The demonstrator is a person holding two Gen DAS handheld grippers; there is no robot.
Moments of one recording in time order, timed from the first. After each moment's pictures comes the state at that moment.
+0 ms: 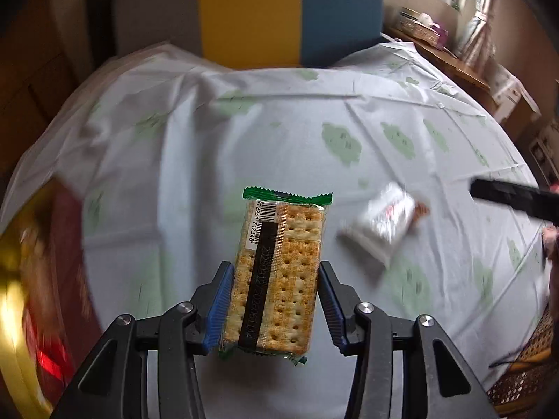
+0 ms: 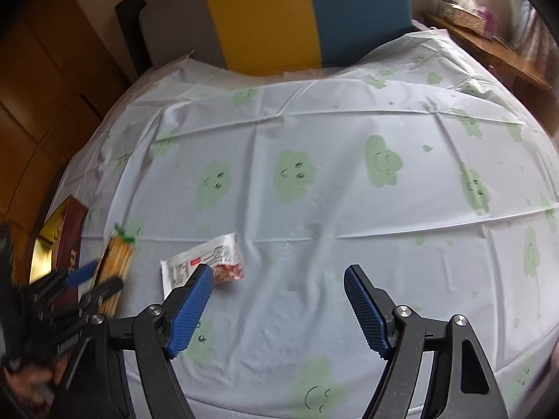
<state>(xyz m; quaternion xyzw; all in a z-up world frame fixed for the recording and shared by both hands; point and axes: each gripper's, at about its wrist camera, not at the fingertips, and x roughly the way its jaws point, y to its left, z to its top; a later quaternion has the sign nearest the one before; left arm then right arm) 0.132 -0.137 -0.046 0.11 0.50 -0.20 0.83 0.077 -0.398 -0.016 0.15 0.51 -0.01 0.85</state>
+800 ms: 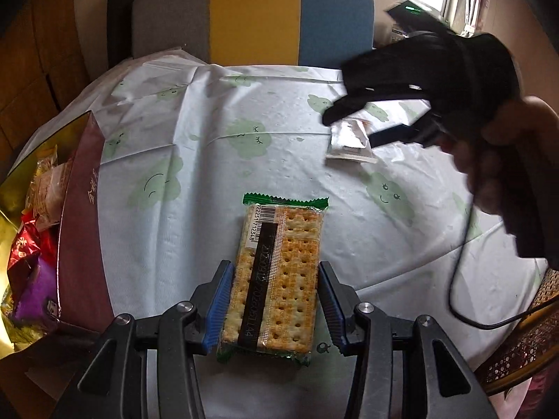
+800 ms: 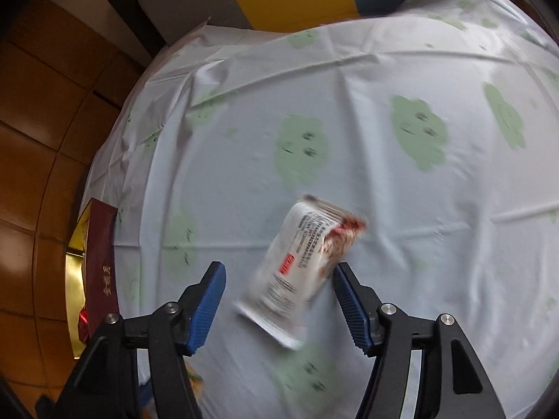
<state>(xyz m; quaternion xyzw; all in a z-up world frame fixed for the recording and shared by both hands) 0.050 -0.106 -0.073 0.08 0.46 -0.22 0.86 0.150 -0.322 -0.060 0.23 0.55 0.03 0.80</state>
